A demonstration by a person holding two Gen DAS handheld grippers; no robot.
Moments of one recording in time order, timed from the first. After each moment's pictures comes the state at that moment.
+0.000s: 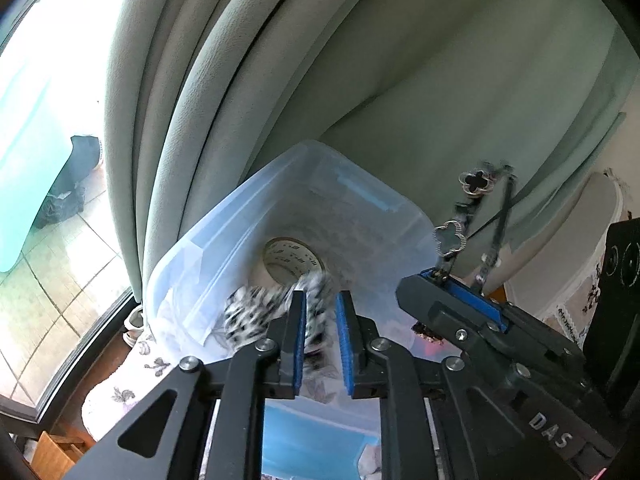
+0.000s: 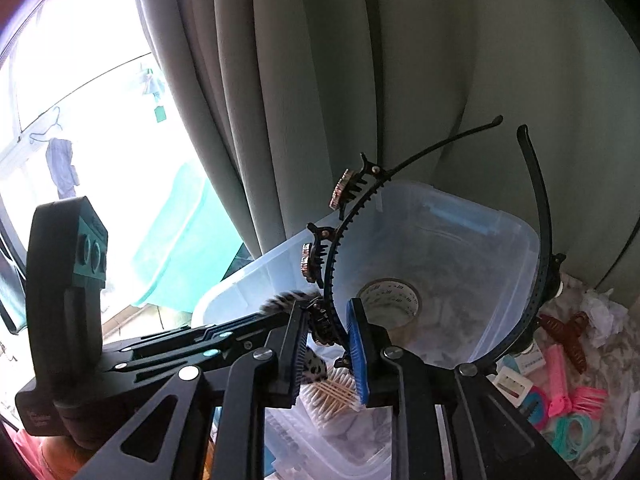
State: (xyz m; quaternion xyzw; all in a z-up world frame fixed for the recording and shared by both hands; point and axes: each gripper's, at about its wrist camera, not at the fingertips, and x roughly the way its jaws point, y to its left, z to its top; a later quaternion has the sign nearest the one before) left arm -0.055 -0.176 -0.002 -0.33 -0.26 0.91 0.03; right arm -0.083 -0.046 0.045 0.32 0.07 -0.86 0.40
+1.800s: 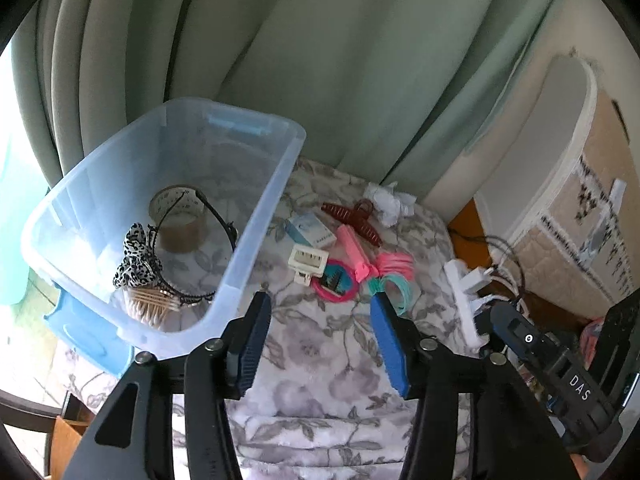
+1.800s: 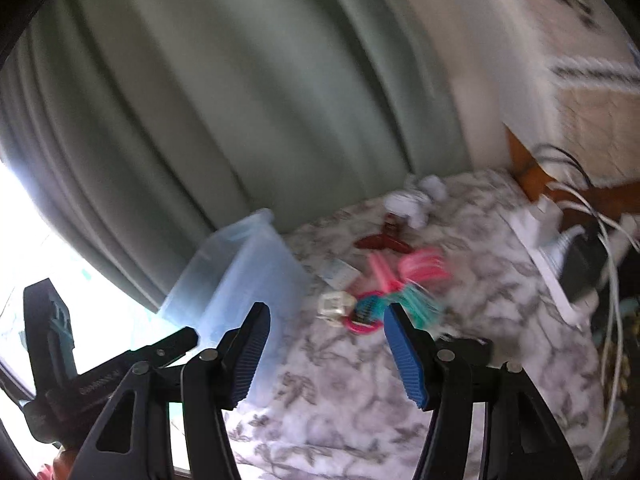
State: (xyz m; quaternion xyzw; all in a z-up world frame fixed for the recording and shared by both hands) left arm -0.033 -0.005 0.033 -0.41 -0.14 0.90 0.06; right arm -0.045 0.250 0.032 0.34 -0.21 -0.90 0.19
